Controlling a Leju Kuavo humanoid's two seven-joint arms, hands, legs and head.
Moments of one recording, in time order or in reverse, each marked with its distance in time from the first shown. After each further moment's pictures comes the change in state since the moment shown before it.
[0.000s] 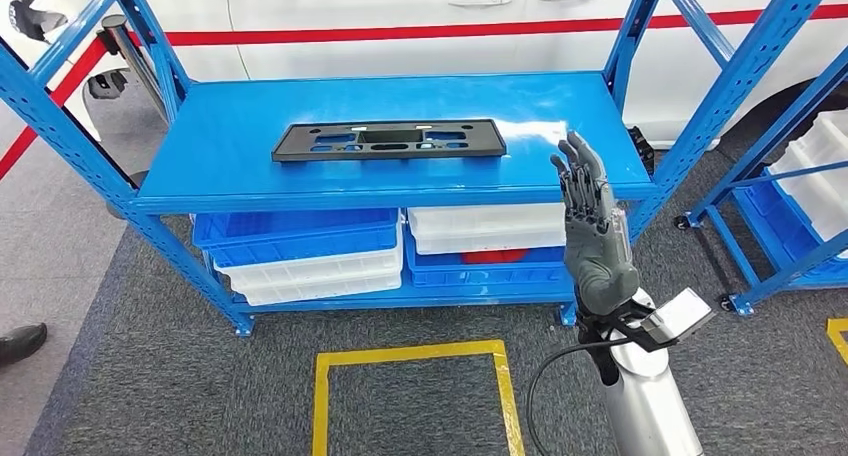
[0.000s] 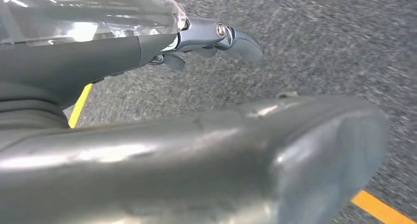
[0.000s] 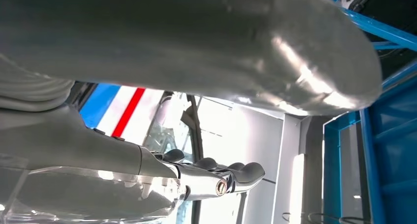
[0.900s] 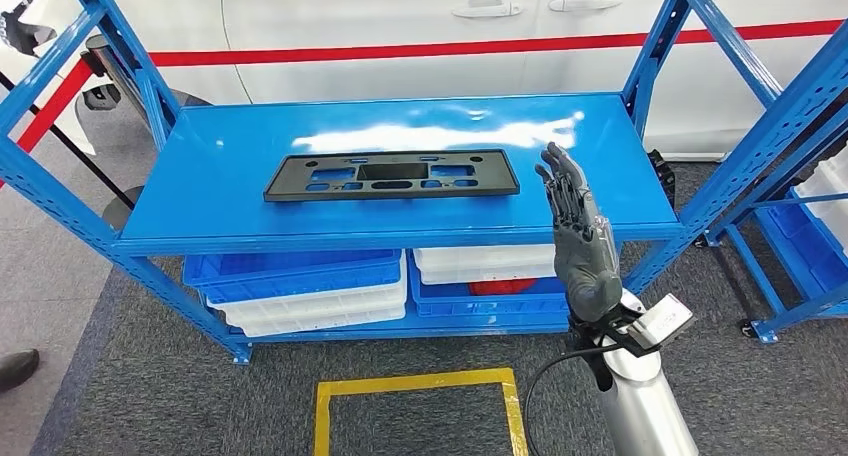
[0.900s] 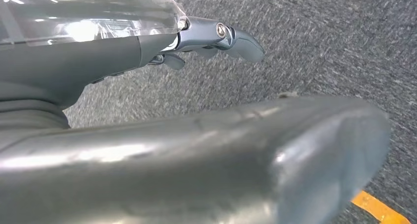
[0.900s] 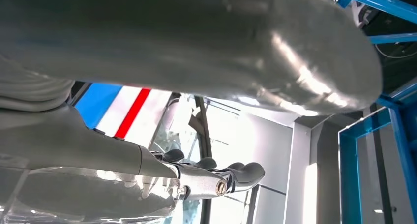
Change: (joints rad) left arm -0.006 -0.001 -0.001 0.002 -0.002 -0.002 0.003; right arm 0.013 -0.007 0.032 0.007 0.025 -0.002 0.000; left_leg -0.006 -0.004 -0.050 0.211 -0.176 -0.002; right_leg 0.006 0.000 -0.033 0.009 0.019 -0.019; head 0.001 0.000
